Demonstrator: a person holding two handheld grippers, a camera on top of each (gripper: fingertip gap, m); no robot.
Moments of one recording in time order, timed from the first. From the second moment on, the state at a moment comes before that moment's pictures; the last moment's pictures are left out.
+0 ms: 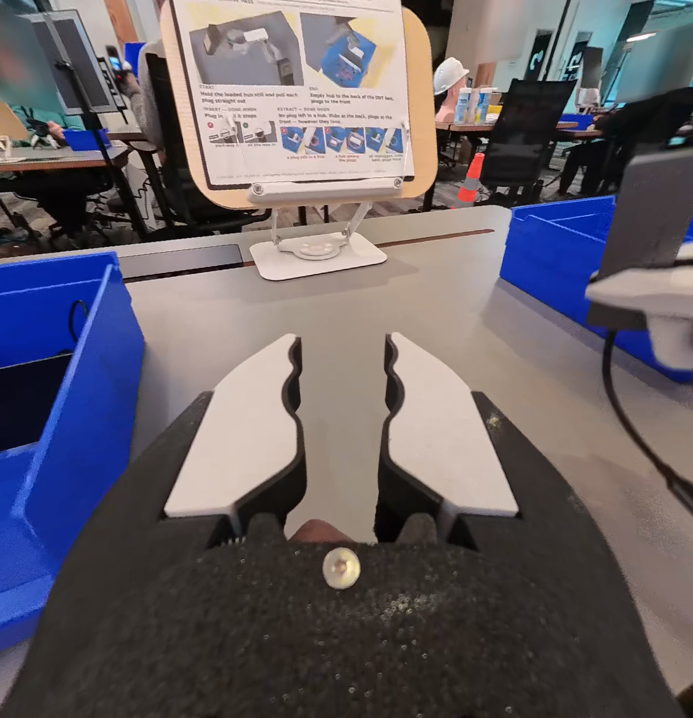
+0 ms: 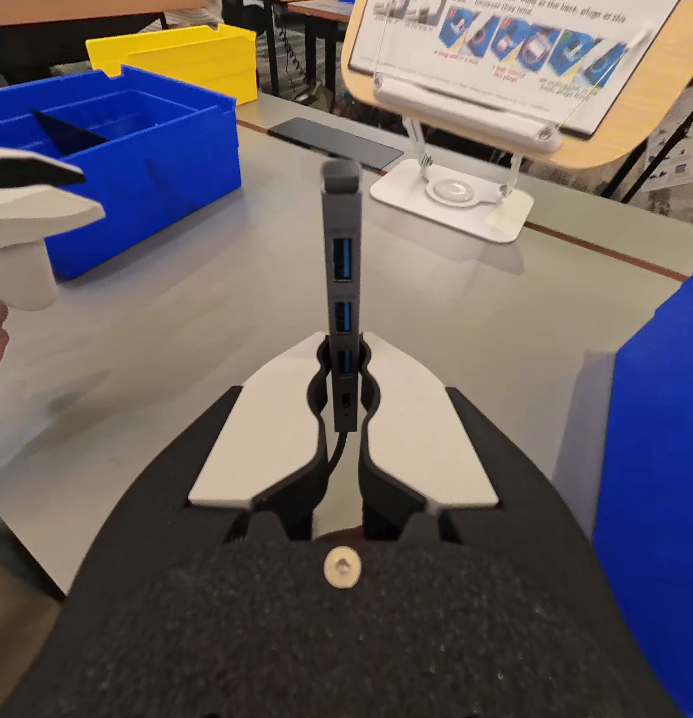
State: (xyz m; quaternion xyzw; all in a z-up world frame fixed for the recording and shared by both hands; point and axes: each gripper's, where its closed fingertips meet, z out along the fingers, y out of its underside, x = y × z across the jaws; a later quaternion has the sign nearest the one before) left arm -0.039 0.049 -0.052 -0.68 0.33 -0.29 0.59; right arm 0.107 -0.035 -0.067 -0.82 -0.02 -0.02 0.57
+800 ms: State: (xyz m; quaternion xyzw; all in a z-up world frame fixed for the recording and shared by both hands) left arm -0.036 0.037 -0.051 -0.67 0.37 -0.31 0.57; right arm 0.461 -0.058 -0.143 -0.97 -0.01 -0.21 0.09
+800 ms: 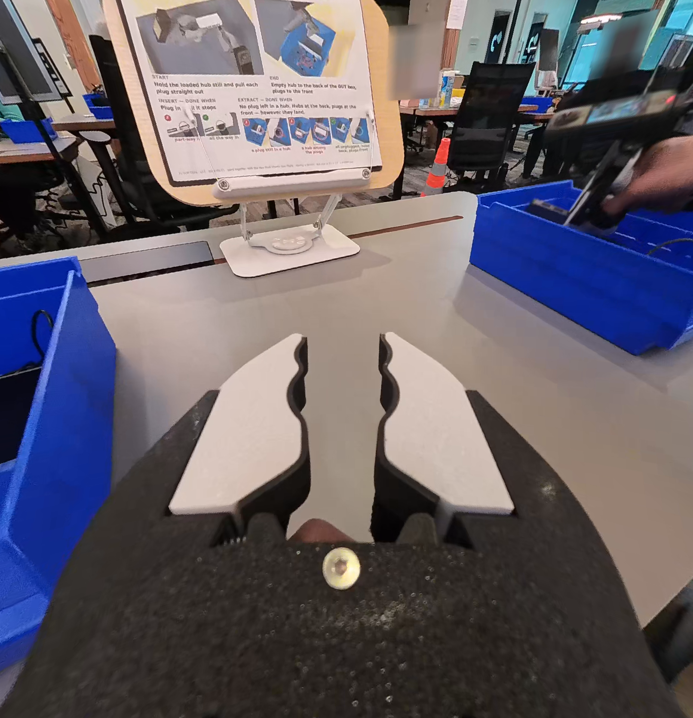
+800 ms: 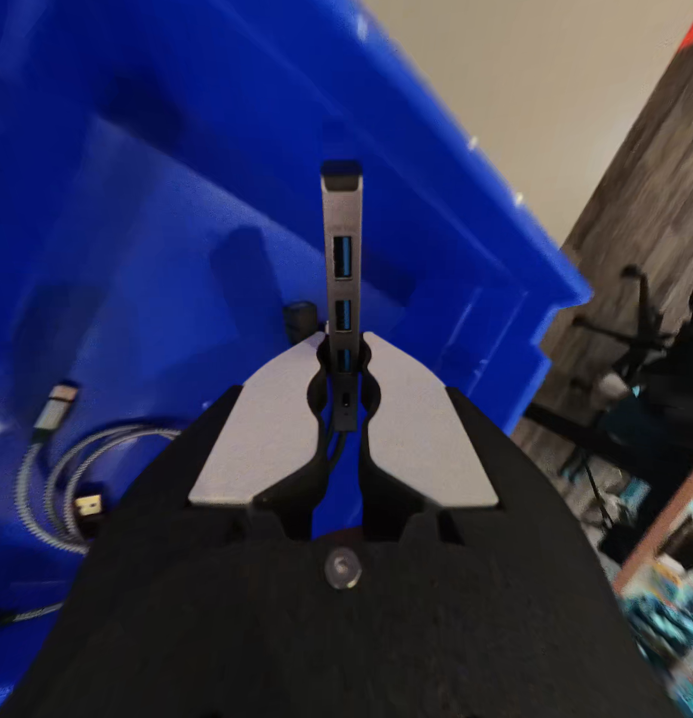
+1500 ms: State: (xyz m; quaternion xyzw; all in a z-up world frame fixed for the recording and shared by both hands) left arm -0.048 0.076 -0.068 -0.71 0.33 -0.31 0.53; right arm 0.274 -0.047 0.032 -0.82 0.02 -0.15 0.56
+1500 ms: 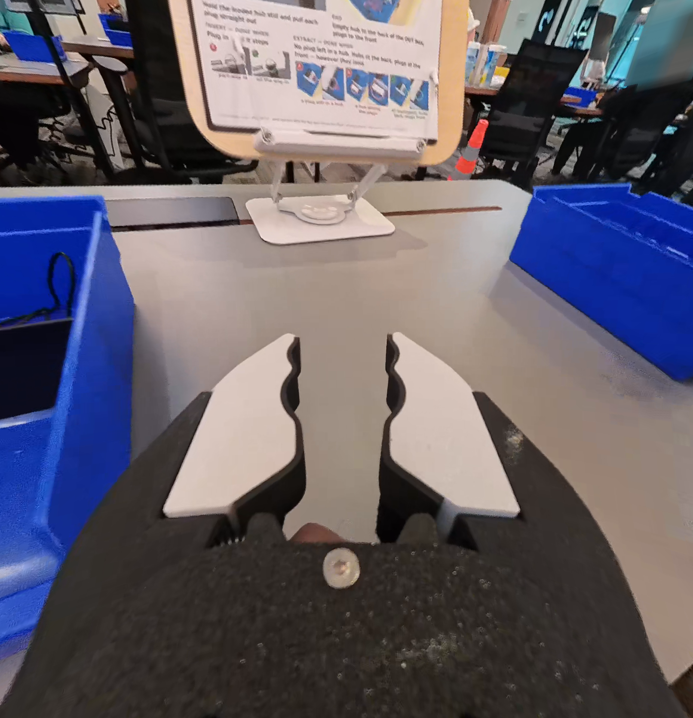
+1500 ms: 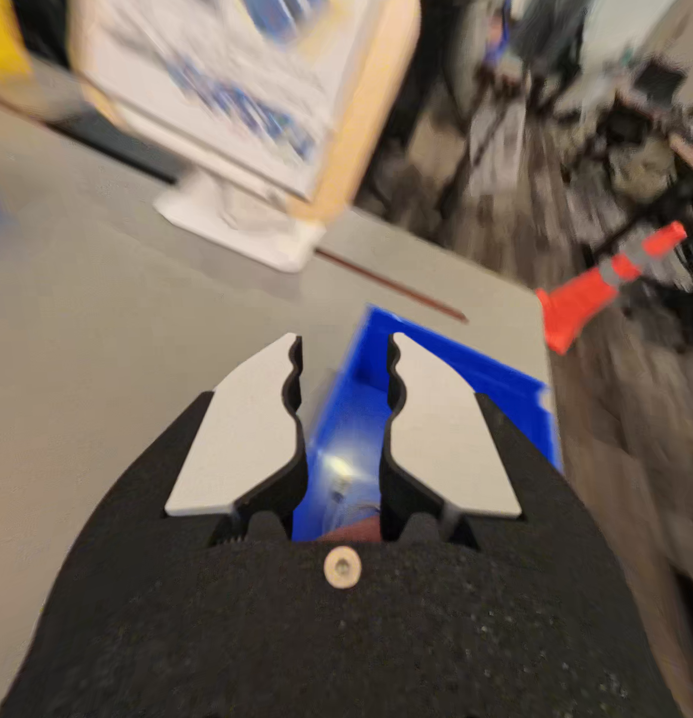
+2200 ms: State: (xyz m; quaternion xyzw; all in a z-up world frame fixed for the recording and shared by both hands) left arm -0.053 0.054 -0.085 -0.74 0.34 -0.32 0.49; right arm 0.113 -0.031 -0.092 -0.79 0.09 -0.01 0.61
